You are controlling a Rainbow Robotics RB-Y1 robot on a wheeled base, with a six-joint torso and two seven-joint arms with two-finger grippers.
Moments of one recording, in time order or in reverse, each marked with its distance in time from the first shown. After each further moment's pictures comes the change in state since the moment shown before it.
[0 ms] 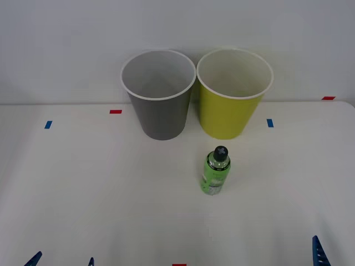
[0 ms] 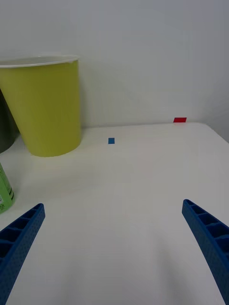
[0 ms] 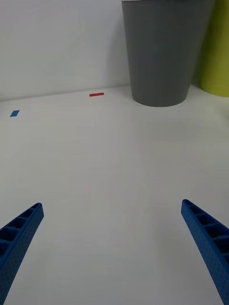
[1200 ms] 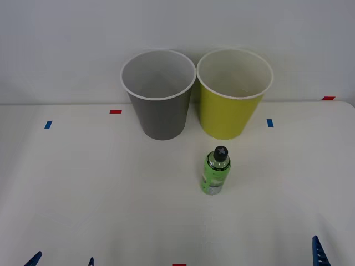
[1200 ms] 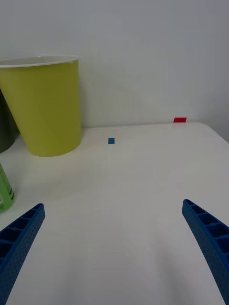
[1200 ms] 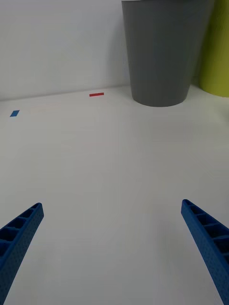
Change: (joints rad) right arm 0.000 0.000 0.000 0.000 0.000 0.000 0.000; left arm 0.000 0.000 0.000 0.000 0.000 0.000 0.000
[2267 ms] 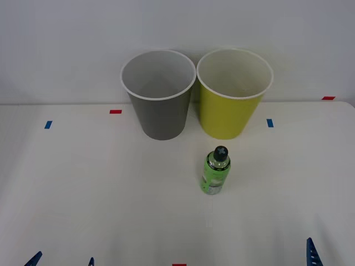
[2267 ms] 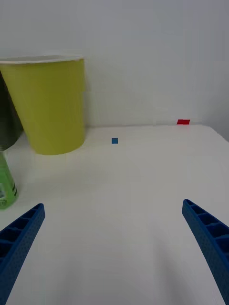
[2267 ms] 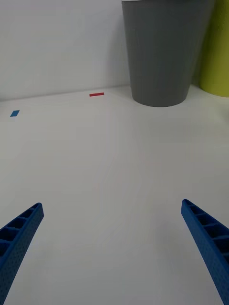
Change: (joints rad) right arm -0.028 0.029 0.018 0.056 0.054 -0.044 0.005; left arm 0.000 0.000 0.000 0.000 0.000 0.000 0.000
